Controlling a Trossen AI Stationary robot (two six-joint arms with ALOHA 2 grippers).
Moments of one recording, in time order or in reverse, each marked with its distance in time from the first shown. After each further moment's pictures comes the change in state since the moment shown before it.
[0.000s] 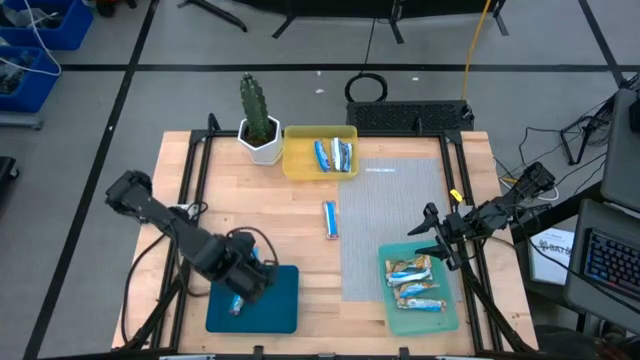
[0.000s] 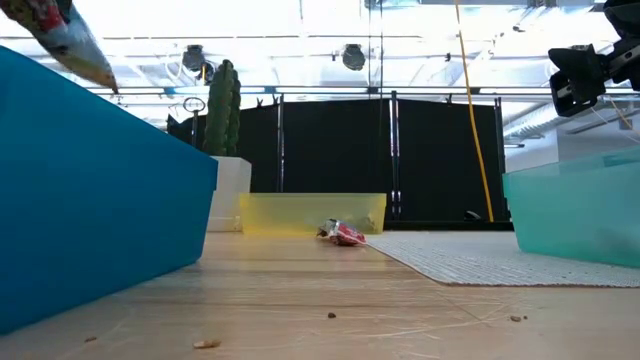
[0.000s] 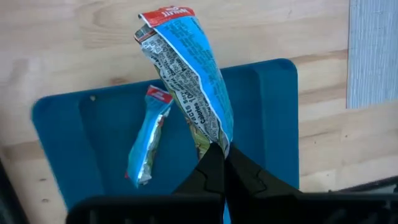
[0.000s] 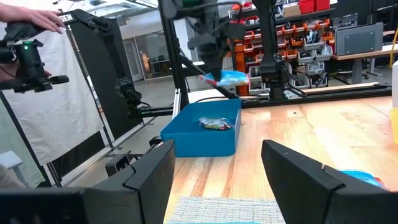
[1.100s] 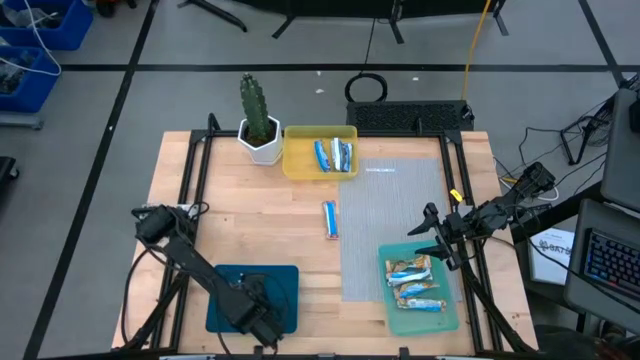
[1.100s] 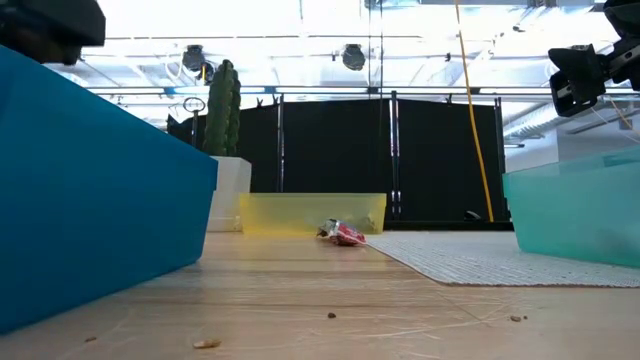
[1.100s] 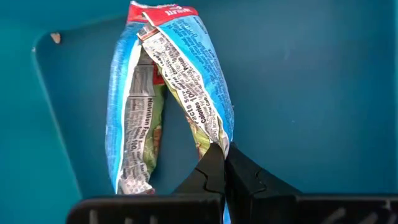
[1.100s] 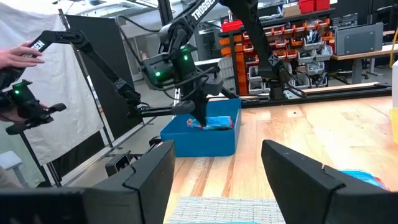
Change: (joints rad) left arm -0.141 0.392 -0.007 0.127 0.086 -0.101; right arm 0.000 0.000 0.000 0.000 0.000 0.000
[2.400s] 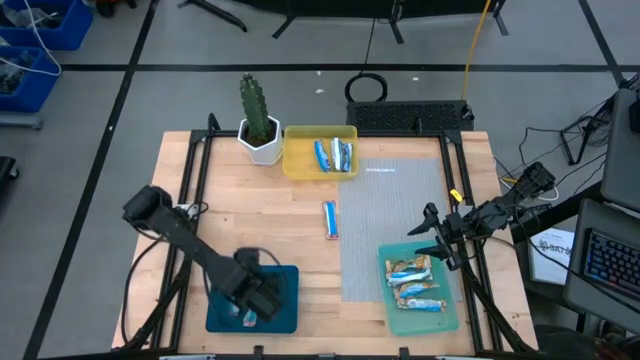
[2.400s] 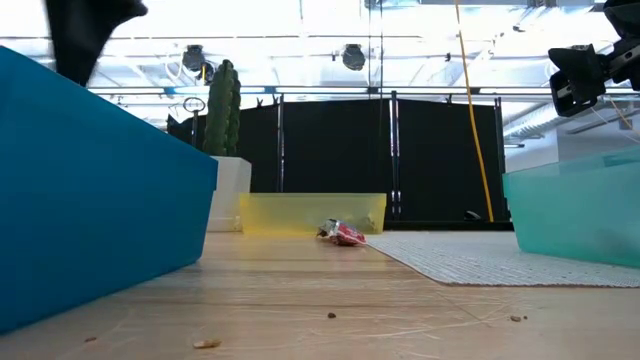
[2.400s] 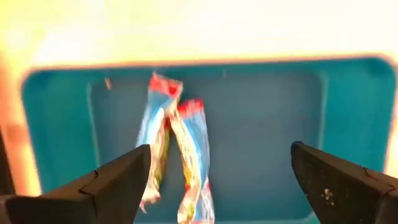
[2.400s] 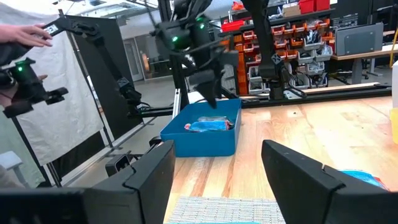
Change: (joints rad) left arm 0.105 -0.185 -0.003 -0.135 -0.029 -0.055; right arm 0.000 0.000 0.000 0.000 0.000 0.000
